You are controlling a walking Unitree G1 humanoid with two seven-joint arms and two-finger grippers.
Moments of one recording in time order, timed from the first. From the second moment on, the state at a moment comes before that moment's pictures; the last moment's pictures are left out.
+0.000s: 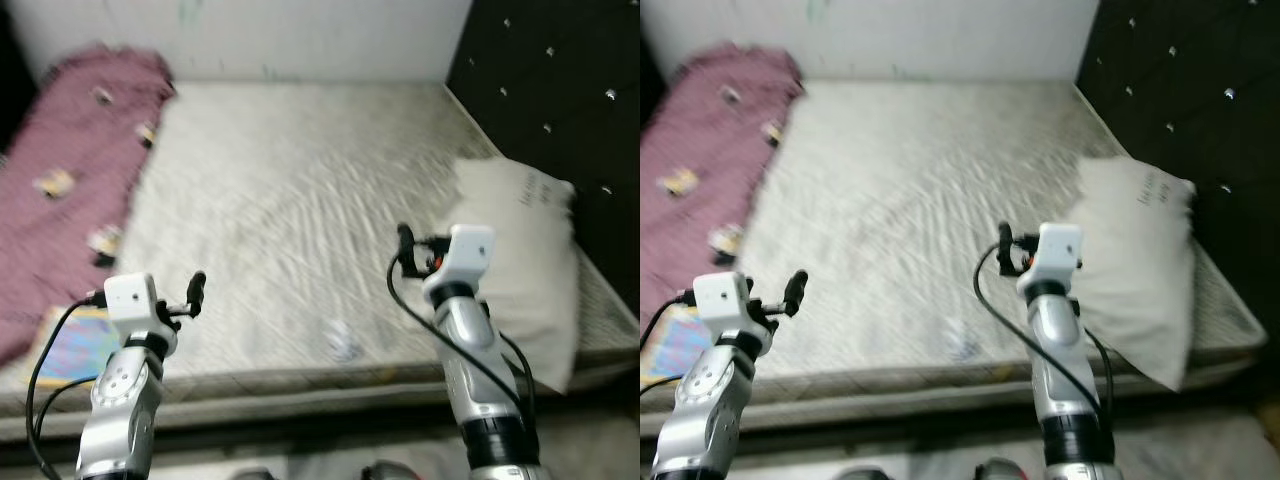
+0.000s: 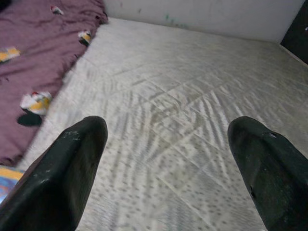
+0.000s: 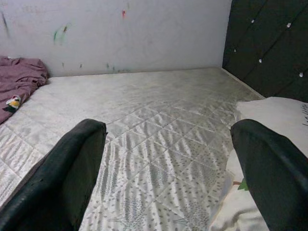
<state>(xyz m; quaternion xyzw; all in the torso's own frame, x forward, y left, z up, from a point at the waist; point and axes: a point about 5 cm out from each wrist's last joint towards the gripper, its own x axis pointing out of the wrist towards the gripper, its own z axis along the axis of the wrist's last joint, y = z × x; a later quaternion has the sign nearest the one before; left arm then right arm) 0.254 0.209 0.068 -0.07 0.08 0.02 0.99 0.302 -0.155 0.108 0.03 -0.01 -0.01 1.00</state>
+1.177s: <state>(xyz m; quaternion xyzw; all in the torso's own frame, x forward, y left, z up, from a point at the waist) 0.255 0.201 0.073 -0.06 0.06 0.01 1.00 0.297 -0.164 0.111 0.03 -0.02 -0.02 1.00</state>
